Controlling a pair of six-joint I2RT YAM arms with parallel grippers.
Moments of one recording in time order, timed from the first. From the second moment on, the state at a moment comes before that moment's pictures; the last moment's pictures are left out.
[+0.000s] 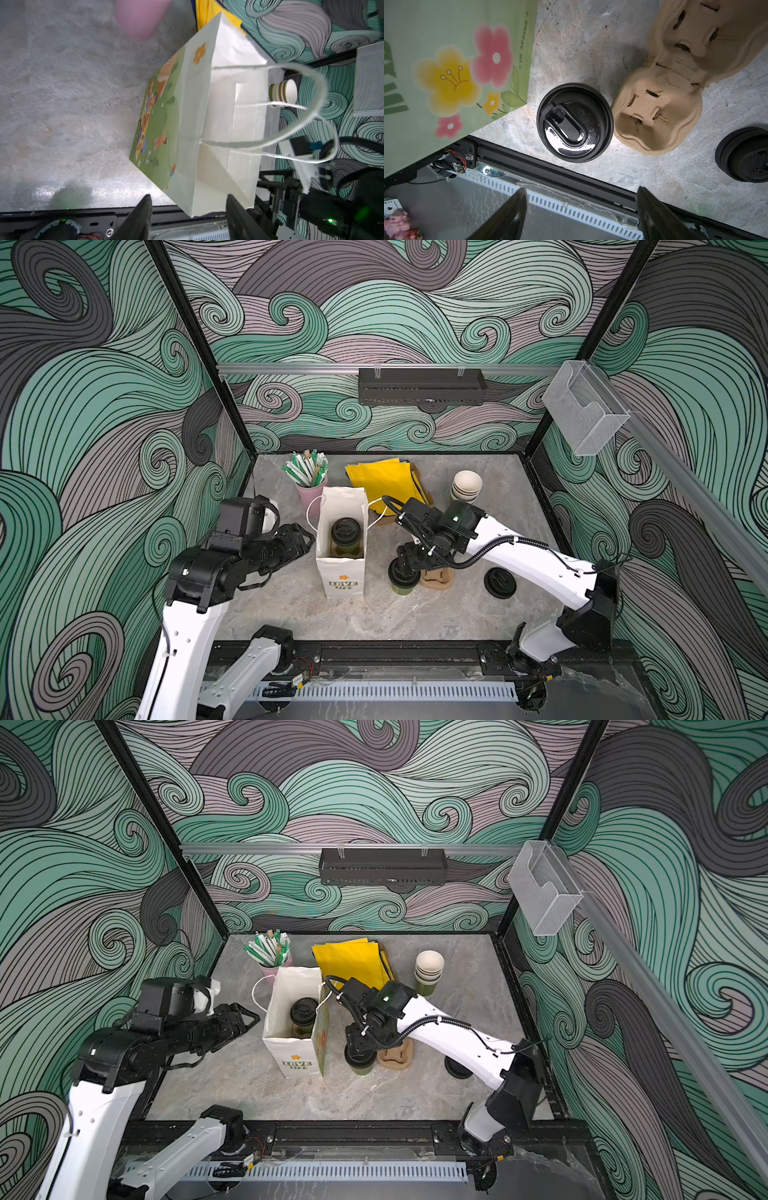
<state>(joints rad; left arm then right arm) -0.20 0.87 1.41 -1.37 0.20 -0.66 0.99 1.56 1.50 -1.29 -0.03 0.70</state>
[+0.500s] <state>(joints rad) -0.20 1.03 1.54 -1.36 0.15 -0.48 1.00 1.49 1.35 -1.18 -0.02 0.83</state>
